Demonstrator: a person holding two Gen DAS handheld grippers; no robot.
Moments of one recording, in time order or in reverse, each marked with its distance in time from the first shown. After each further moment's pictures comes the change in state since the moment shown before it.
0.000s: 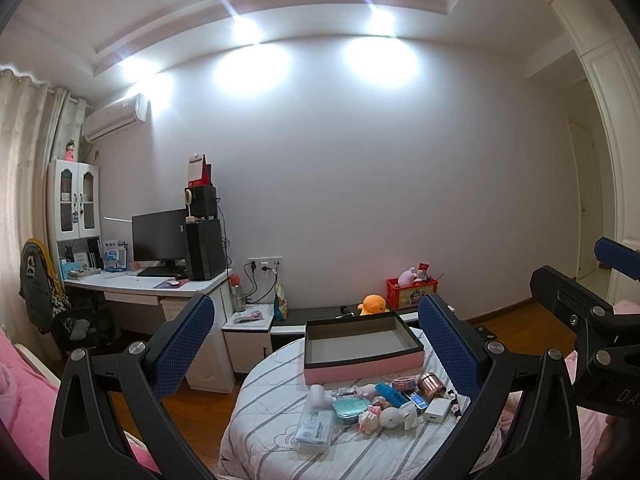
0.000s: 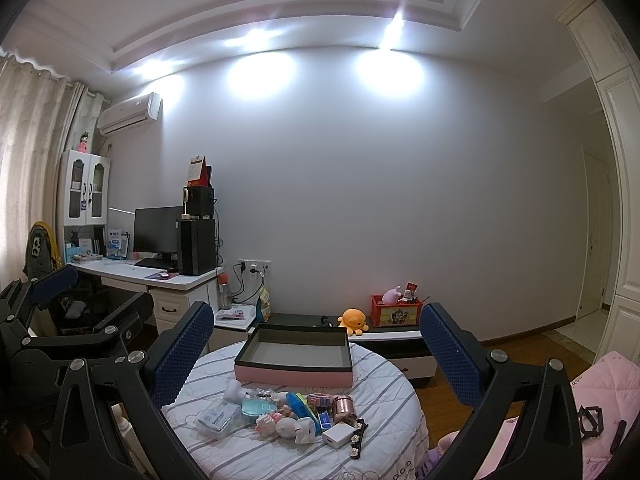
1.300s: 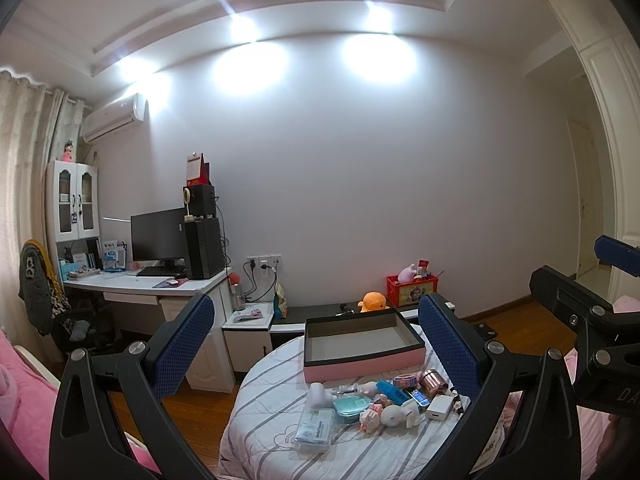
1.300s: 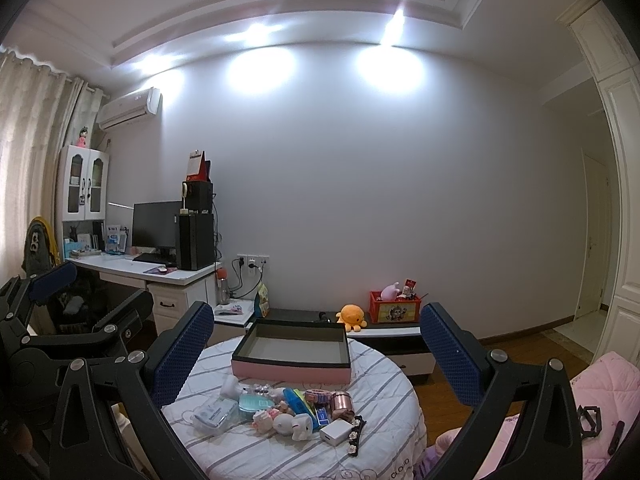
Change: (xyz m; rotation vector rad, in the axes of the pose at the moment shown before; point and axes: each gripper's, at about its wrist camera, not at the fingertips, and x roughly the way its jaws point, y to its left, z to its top) left arm 0.000 -0.002 0.000 0.008 0.008 -0.003; right arm 0.005 -0.003 -0.006 -0.011 0.018 -0.002
